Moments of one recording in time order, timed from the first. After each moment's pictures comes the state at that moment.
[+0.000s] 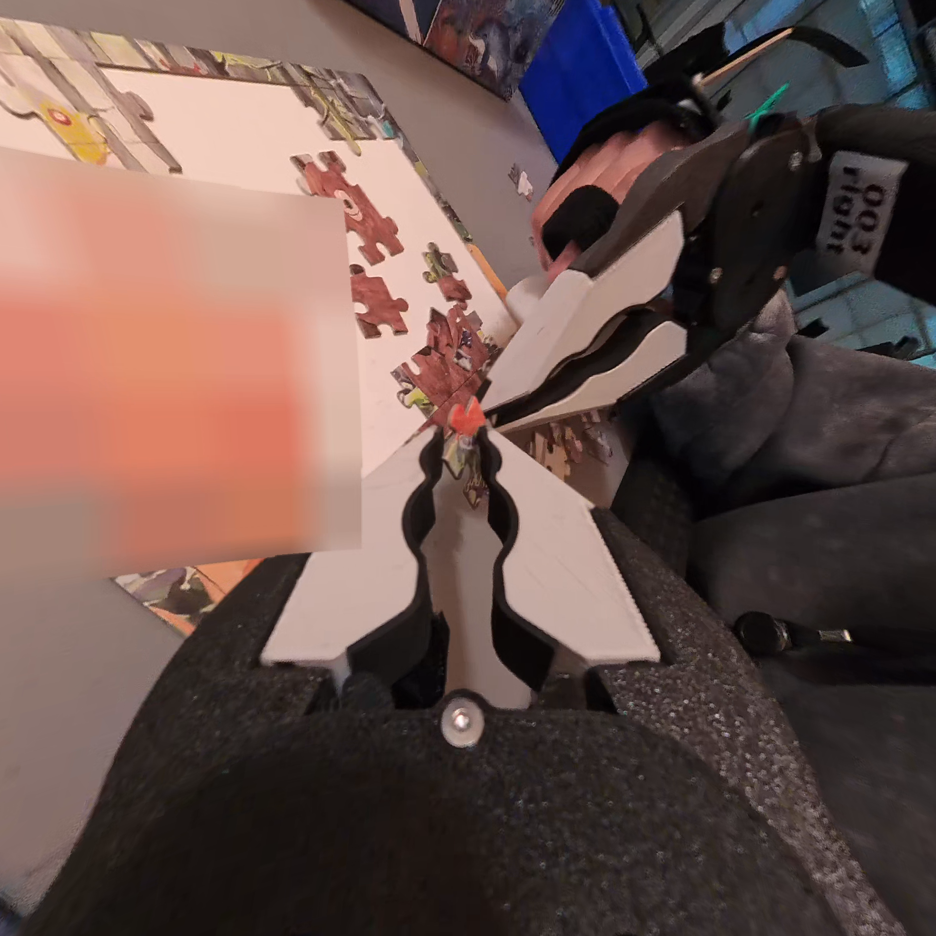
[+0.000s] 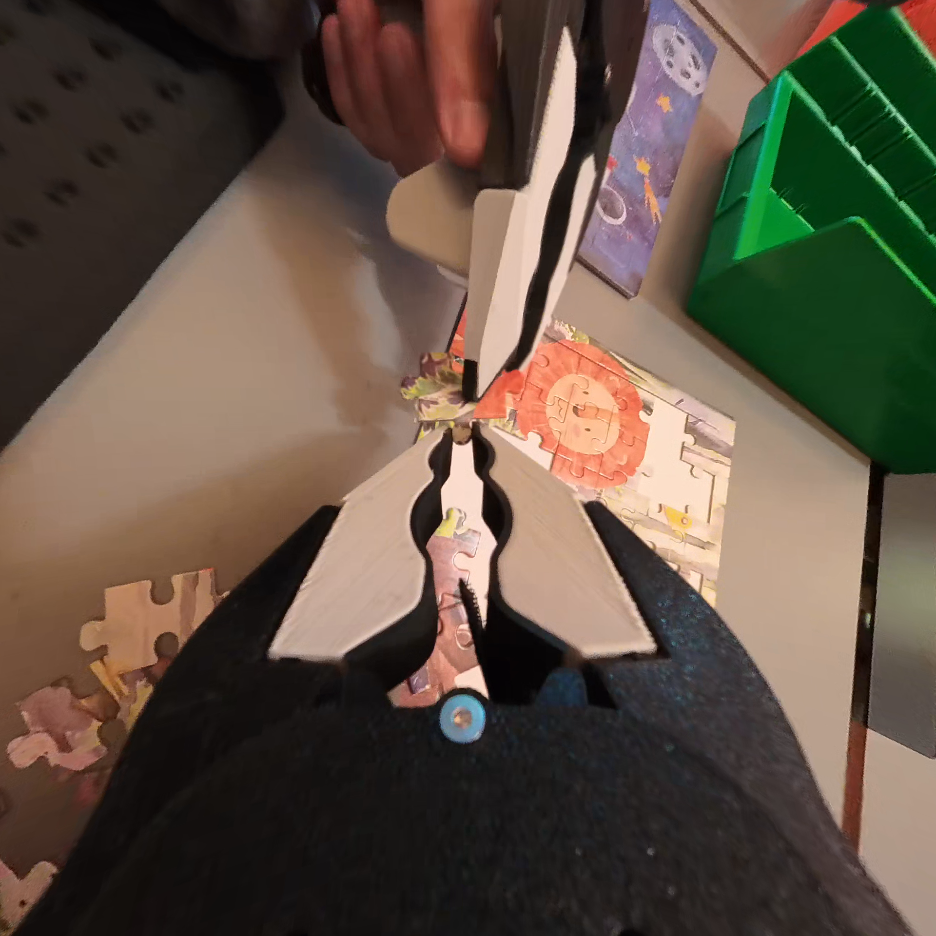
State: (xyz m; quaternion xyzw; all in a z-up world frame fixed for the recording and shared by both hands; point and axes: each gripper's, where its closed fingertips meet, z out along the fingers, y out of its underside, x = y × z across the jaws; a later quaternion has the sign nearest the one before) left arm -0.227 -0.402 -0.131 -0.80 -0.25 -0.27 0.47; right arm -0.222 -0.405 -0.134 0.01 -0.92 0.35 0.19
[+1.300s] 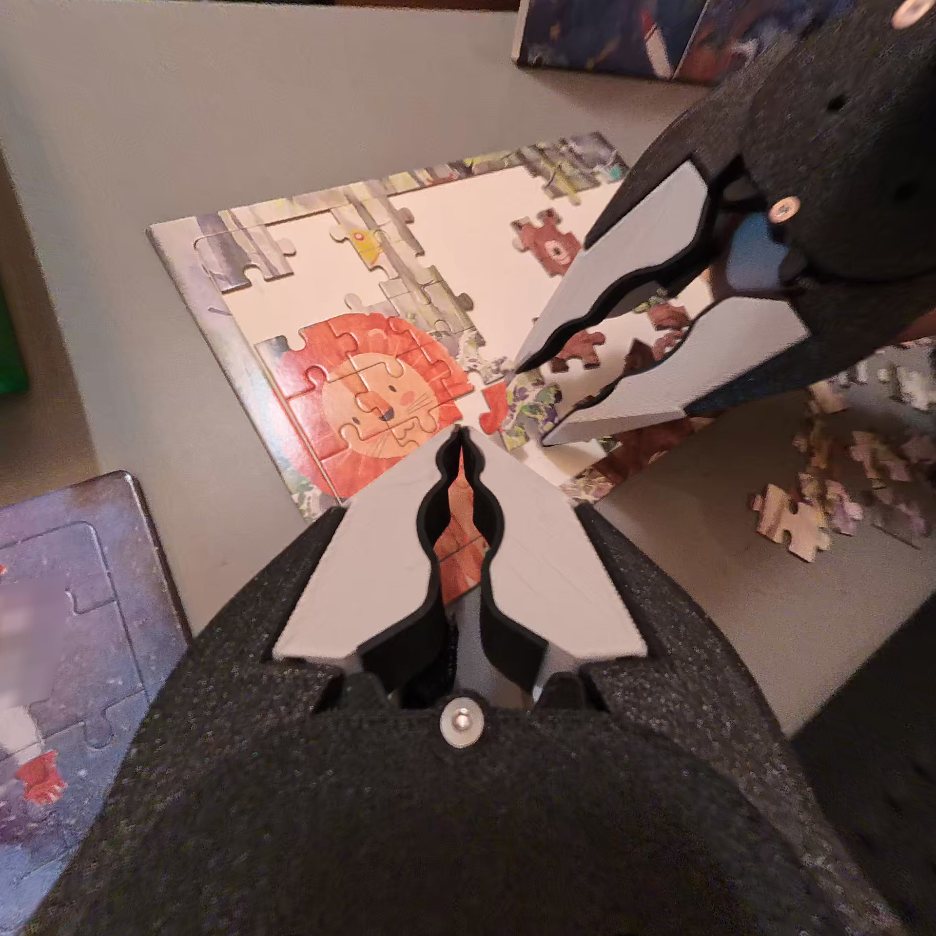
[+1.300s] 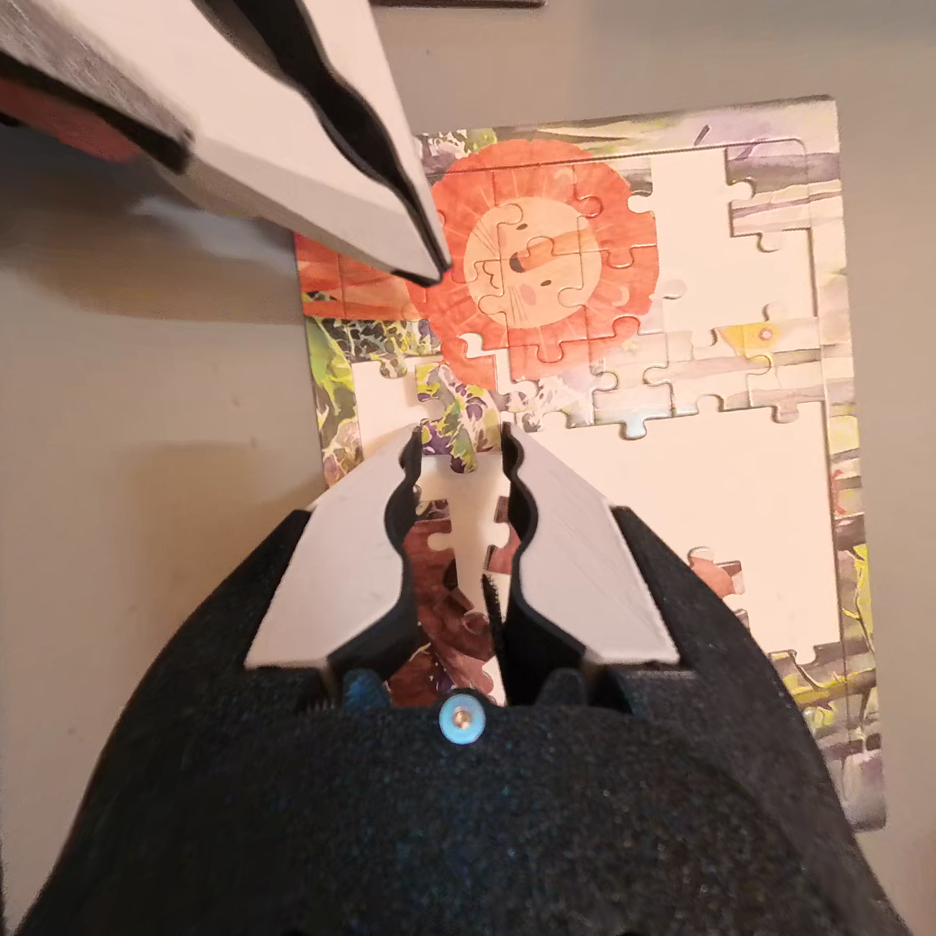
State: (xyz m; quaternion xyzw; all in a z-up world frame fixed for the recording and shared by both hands) left arm -0.281 -0.416 -0.152 -0.84 -0.30 0.02 0.45; right arm -0.266 -0.382 -0.183 -0.25 -0.93 0.26 0.08
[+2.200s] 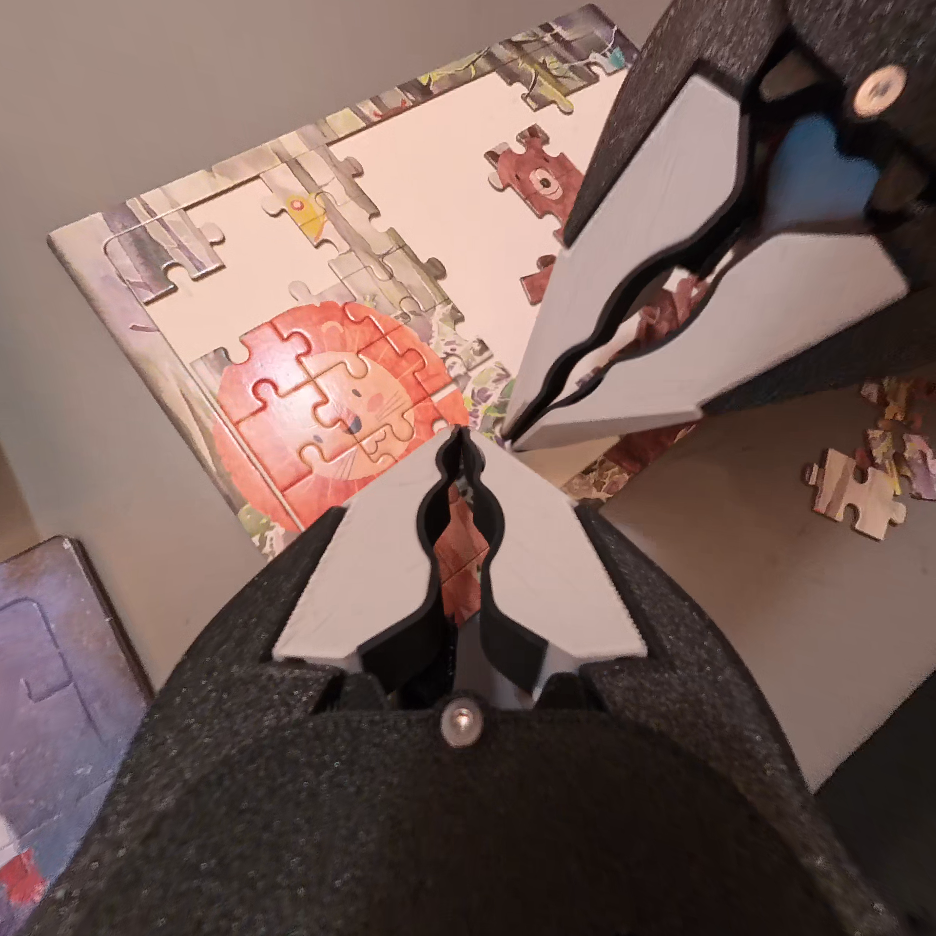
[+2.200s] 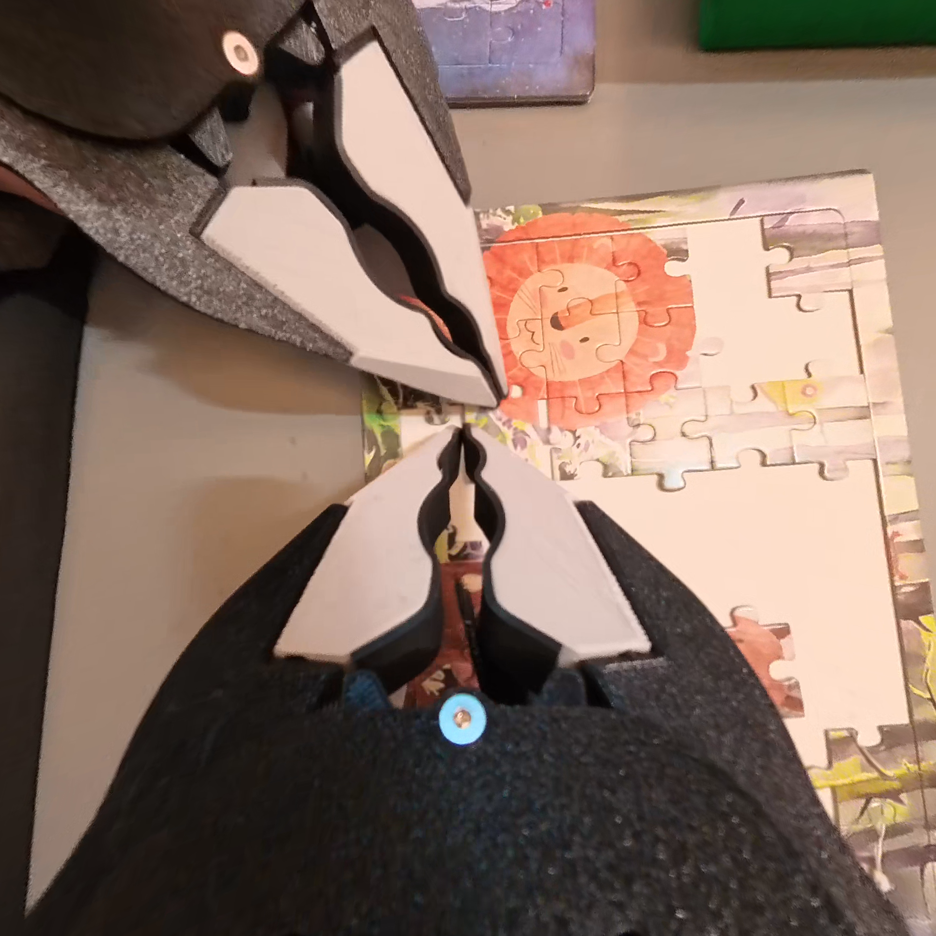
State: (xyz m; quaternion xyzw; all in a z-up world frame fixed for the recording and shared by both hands) left arm -0.275 -0.399 -0.179 -0.89 -0.24 0.03 0.39; right arm -0.261 -0.404 -0.175 -0.24 -0.92 0.31 0.05
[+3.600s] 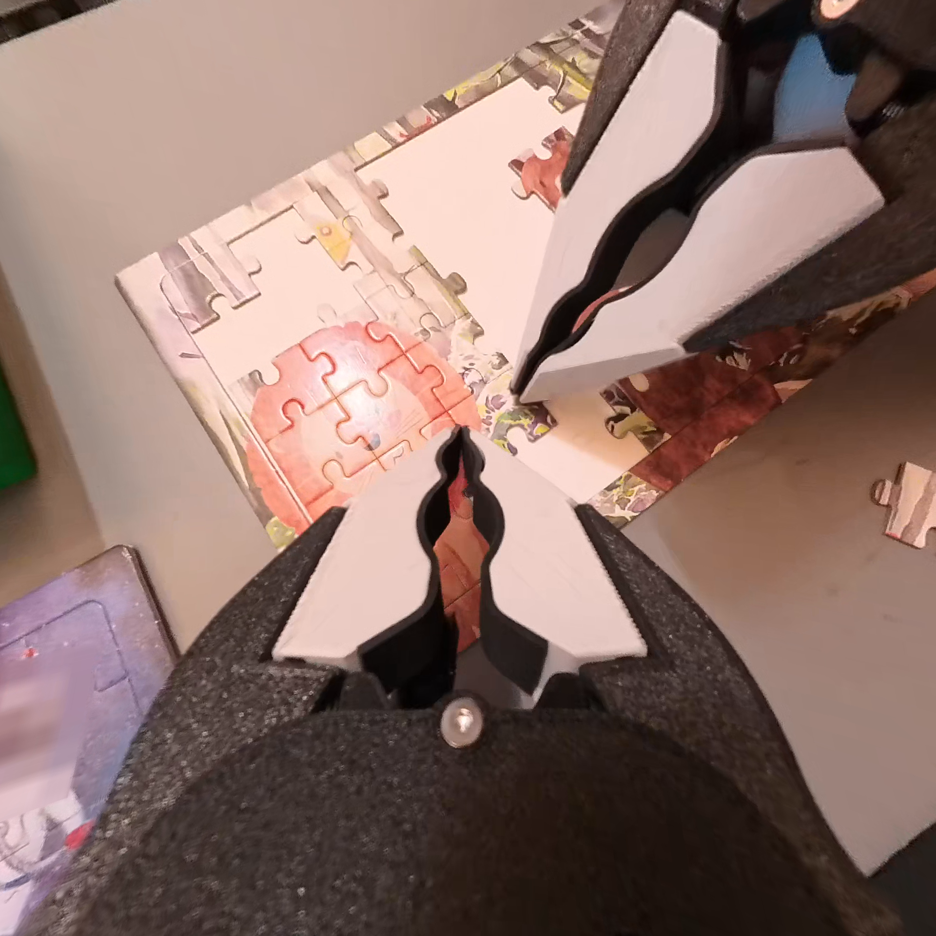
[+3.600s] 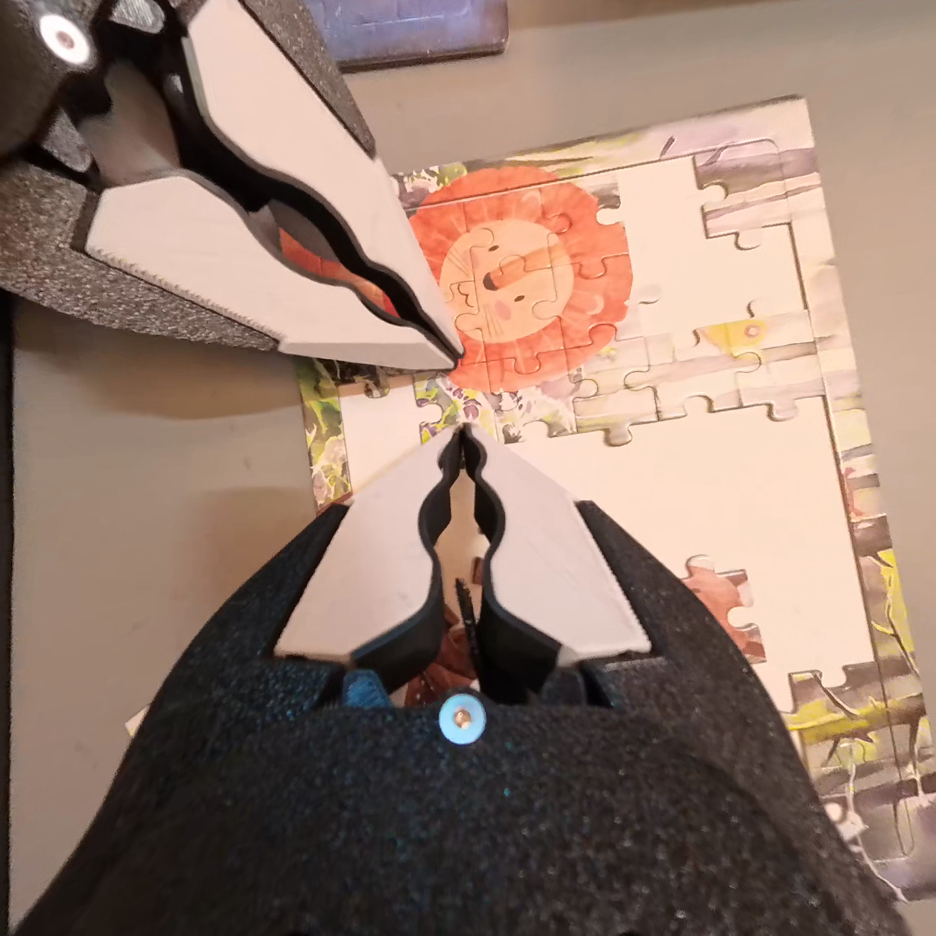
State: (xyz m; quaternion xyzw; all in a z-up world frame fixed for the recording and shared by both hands) left arm -0.284 -0.397 -0.179 -0.89 -0.24 0.10 0.37; right arm -0.276 -0.381 -0.181 -0.28 -0.91 0.31 0.06
